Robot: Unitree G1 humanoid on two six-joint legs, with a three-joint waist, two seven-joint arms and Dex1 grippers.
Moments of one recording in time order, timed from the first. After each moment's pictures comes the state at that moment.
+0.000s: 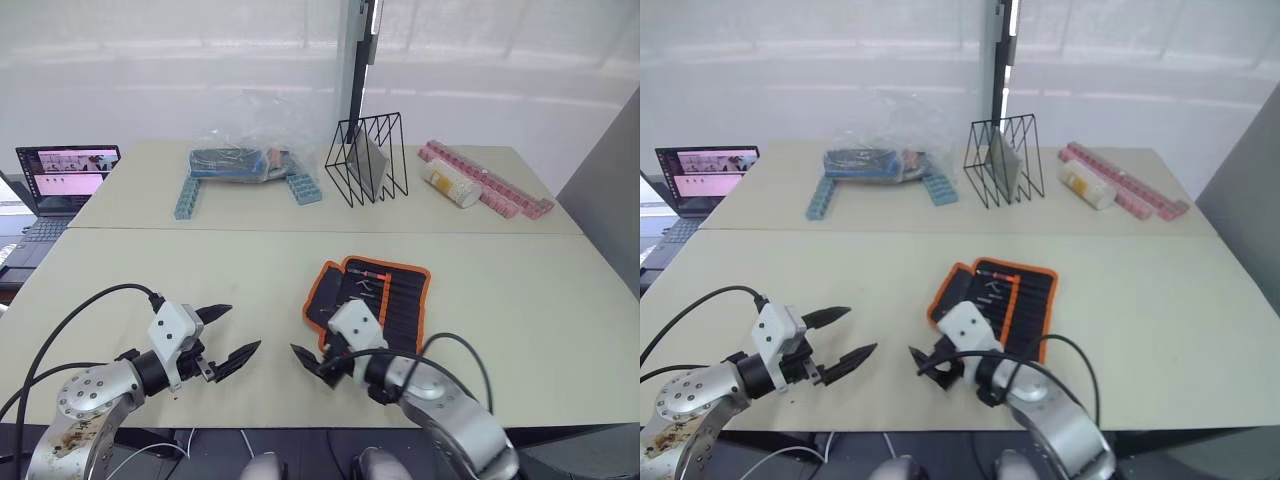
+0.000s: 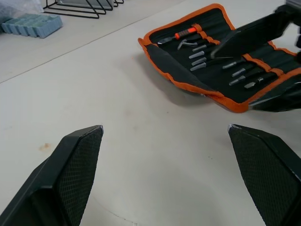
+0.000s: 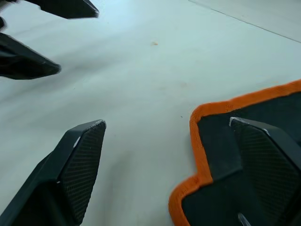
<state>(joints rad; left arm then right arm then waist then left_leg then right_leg) 0.20 0.59 0.26 -0.50 -0.36 0.35 -0.87 -0.14 -0.25 0.48 -0.53 0.11 0.67 0.30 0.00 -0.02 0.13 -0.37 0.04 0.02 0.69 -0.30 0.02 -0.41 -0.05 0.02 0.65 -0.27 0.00</state>
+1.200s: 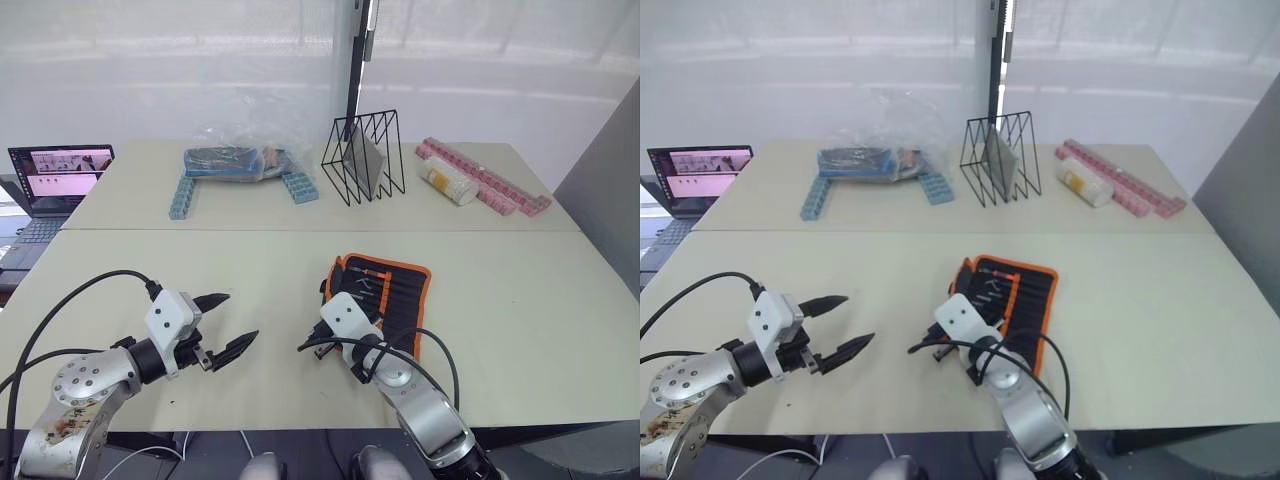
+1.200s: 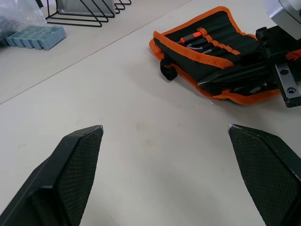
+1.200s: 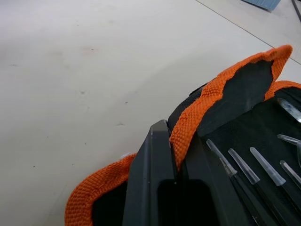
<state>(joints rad) 0.14 0.65 0.25 -0.47 -0.40 0.36 -0.82 -0.19 -0.14 0.48 -0.33 -0.18 0.62 0.19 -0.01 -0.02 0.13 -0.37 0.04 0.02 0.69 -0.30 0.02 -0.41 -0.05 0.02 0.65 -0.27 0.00</state>
